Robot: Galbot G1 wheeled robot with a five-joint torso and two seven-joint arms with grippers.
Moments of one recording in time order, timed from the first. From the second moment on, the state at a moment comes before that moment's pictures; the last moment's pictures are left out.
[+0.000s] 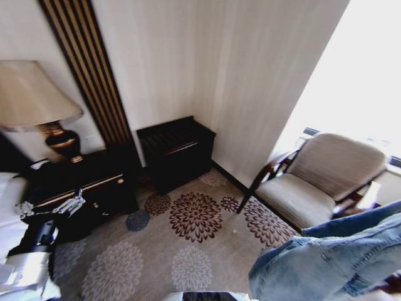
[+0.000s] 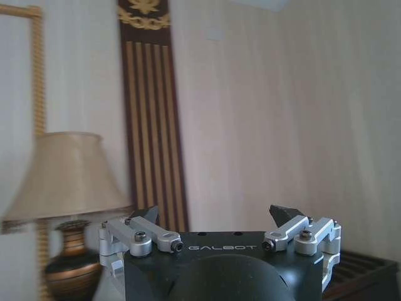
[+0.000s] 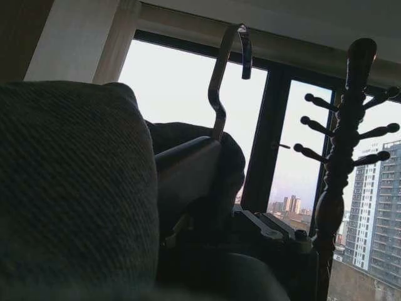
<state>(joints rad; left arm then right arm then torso) 2.00 -1.25 -1.19 -2.50 -0.59 -0.07 -0.10 -1.78 1.29 1.47 2.50 0.45 -0.36 0.48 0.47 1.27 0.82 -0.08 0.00</state>
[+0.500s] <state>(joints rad) 2.00 -1.25 -1.19 -2.50 -0.59 -0.07 -0.10 -1.80 1.34 1.41 2.50 0.37 -0.32 0.46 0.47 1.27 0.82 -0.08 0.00</state>
